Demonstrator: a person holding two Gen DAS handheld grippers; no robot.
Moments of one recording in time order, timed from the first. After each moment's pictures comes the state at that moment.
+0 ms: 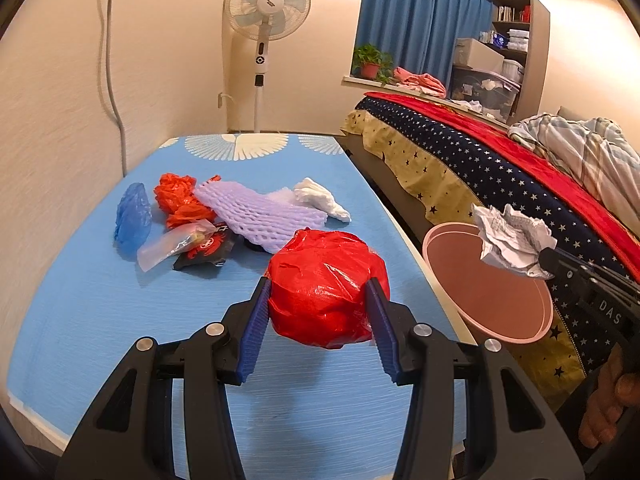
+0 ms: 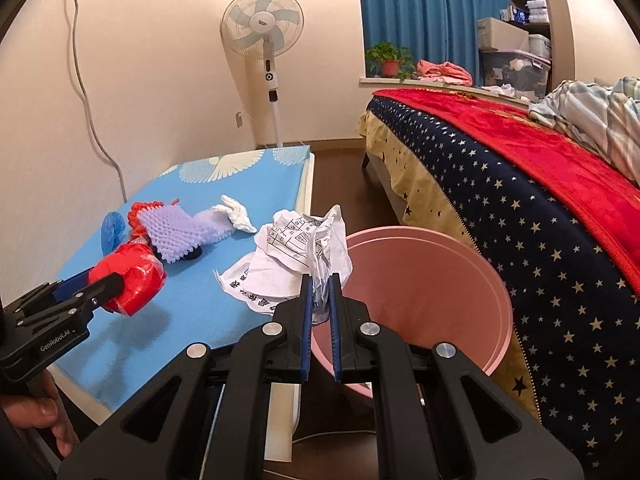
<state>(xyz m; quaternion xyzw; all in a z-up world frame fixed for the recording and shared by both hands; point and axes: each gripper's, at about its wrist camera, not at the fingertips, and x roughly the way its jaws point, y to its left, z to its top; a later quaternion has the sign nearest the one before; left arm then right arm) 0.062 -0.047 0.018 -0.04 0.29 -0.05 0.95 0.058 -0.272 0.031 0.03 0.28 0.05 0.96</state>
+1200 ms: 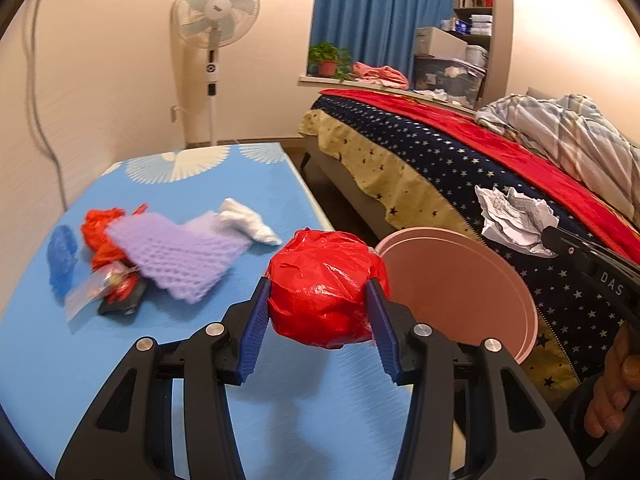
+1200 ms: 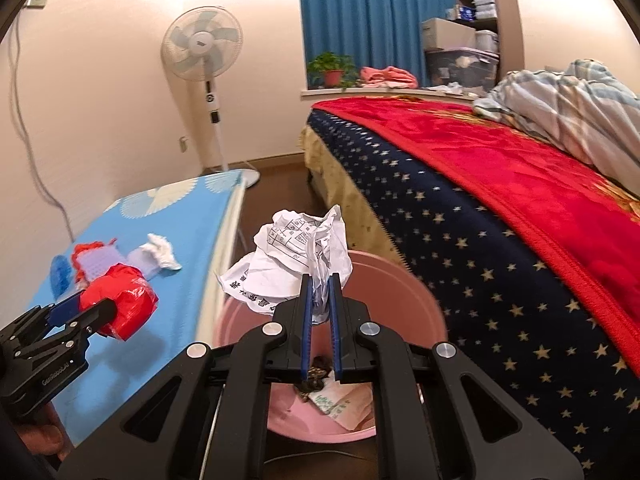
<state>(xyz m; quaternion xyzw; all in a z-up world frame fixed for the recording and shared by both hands) 0.107 -0.119 0.018 -0.01 0.29 -0.11 0.95 0.082 -0.335 0.038 0.05 0.26 -0.04 0.96</state>
